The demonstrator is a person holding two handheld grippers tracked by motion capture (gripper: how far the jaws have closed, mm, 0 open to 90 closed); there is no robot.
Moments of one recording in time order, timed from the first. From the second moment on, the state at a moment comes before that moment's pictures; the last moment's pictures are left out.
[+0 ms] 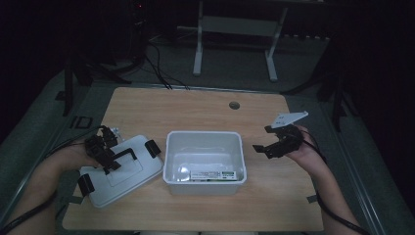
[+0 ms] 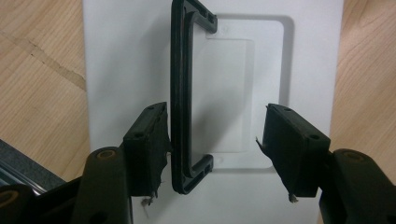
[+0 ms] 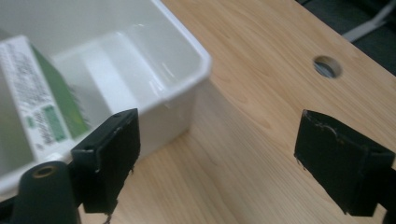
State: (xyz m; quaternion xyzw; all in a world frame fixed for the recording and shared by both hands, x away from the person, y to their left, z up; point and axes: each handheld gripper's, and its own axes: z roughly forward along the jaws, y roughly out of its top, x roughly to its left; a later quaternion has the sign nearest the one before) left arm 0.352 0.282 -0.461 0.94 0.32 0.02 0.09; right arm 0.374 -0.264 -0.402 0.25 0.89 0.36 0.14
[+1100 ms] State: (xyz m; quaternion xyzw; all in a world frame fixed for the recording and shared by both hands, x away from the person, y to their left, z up) left arm 0.366 0.265 -0.473 0.95 0.29 0.02 0.09; right arm 0.350 -0.312 -0.502 0.34 0.86 0.37 0.12
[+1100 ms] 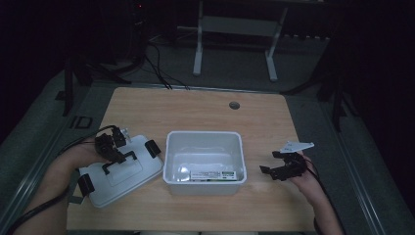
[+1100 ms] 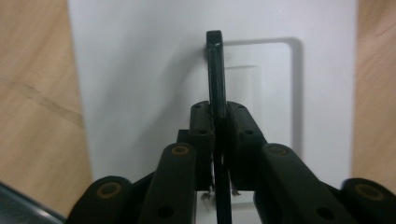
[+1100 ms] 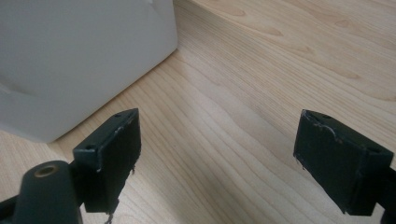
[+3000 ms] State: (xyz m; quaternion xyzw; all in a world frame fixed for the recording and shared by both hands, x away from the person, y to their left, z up) left arm 0.334 0.255 -0.303 0.96 0.24 0.09 0.13; right arm 0.345 -0.311 -0.507 0.33 0.85 0.39 0.10
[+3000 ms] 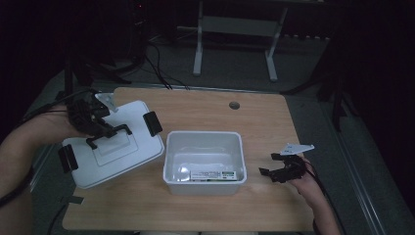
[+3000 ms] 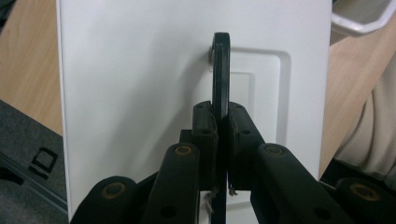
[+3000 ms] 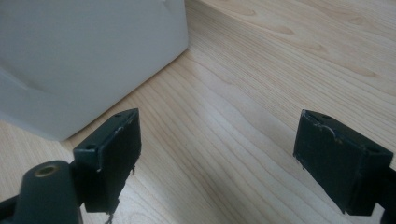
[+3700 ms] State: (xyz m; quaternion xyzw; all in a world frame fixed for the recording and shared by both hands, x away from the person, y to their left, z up) left arm 0.347 0.192 -0.304 0.97 0.18 0.07 0.16; right arm 0.343 -0.311 -0.511 0.33 0.85 0.39 0.10
